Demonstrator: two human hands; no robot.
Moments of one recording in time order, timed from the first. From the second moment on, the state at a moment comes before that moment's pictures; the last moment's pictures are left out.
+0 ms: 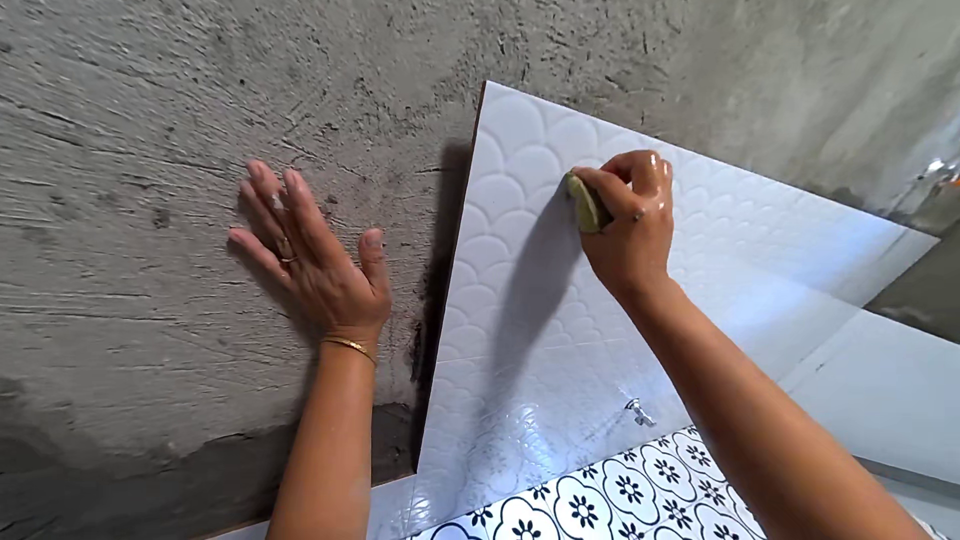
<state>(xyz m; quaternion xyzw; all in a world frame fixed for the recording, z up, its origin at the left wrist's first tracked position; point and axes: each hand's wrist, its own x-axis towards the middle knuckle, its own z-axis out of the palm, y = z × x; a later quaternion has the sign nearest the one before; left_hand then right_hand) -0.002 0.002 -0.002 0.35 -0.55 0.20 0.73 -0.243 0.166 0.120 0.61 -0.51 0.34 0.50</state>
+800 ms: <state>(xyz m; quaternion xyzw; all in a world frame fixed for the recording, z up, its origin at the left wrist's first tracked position) -0.002 0.003 -0.003 0.36 -0.55 0.20 0.72 -0.219 0.157 0.117 0.63 -0.51 0.37 0.46</state>
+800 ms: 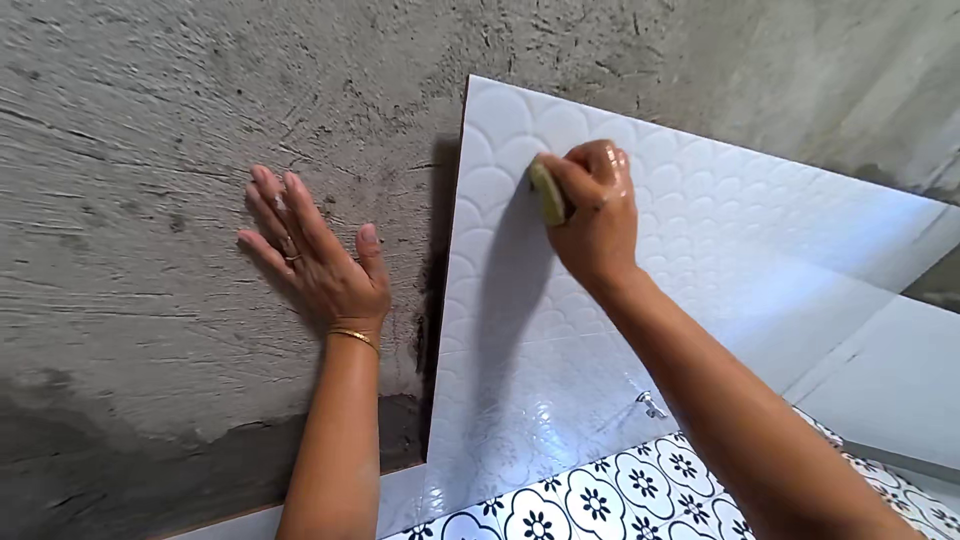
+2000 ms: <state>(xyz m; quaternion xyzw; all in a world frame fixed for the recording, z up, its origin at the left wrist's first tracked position) -0.005 0.000 0.003 0.36 -0.53 0.24 0.73 -0.238 0.163 0.141 0.59 -0.55 0.40 0.43</state>
